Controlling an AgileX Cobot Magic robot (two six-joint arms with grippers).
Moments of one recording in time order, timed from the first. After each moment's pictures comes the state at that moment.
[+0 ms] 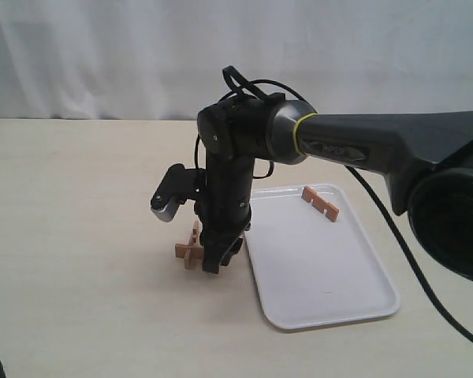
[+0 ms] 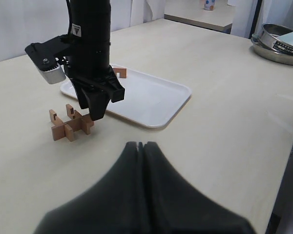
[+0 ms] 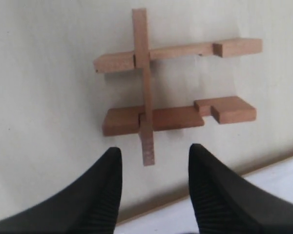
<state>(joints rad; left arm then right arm) -0.79 0.00 0.00 0.05 0.31 -0.08 0.62 2.29 -1.80 -0.03 1.10 -0.64</state>
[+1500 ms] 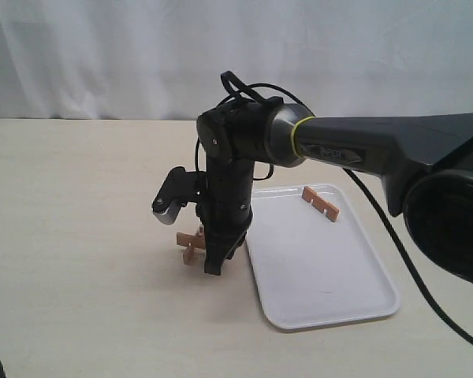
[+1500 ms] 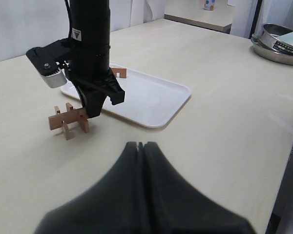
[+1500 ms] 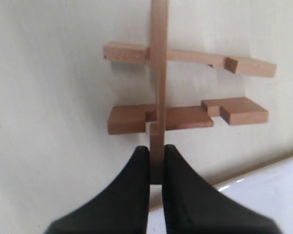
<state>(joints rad) -0.79 0.00 0.00 0.05 0.31 -0.08 0.62 2.30 -1.80 -0.05 1.10 -0.64</state>
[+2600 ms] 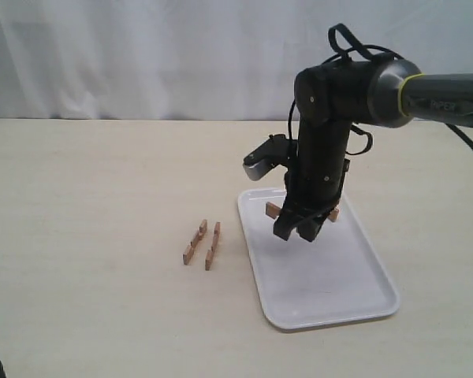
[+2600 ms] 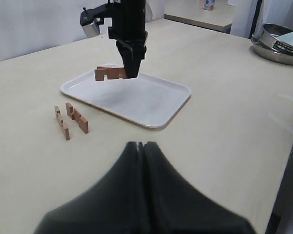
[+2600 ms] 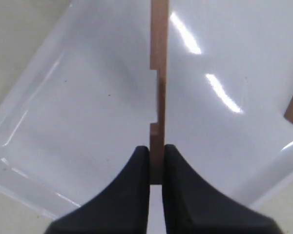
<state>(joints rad) -0.79 0.00 0.00 0.05 0.31 -0.08 0.39 2.13 -1.62 -0.07 1.17 -0.39</state>
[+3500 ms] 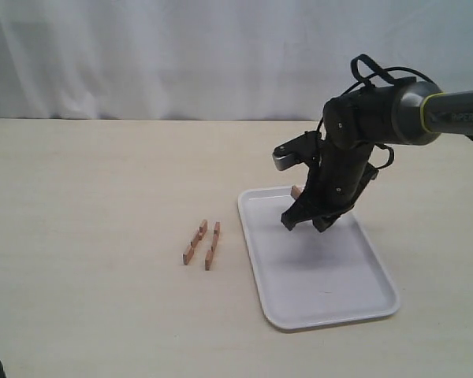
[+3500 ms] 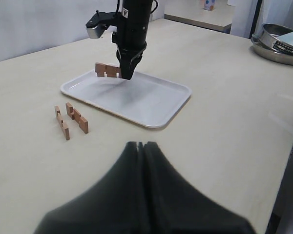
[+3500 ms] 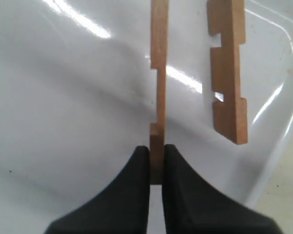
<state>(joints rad) -0.79 0.00 0.00 0.05 0.31 -0.08 0.30 2.13 -1.50 -0.14 0.86 -0.12</state>
